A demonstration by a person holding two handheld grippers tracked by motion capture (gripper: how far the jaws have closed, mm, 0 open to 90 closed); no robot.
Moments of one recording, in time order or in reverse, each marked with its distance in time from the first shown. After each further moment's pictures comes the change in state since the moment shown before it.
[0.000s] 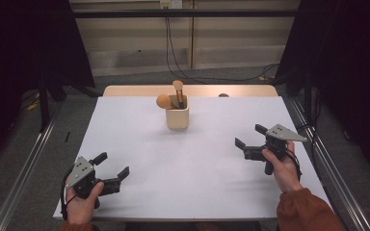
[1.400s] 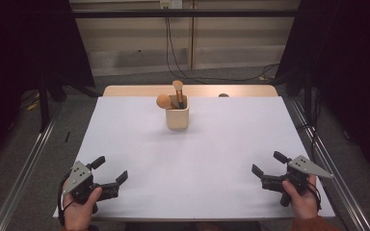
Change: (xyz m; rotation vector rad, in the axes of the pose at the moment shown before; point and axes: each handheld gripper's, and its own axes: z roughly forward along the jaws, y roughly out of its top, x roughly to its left) left arm -0.006 -0.002 -0.010 0.007 0.012 -0.002; right arm 0.014 -0.048 -0.076 -0.001 -0.071 0.081
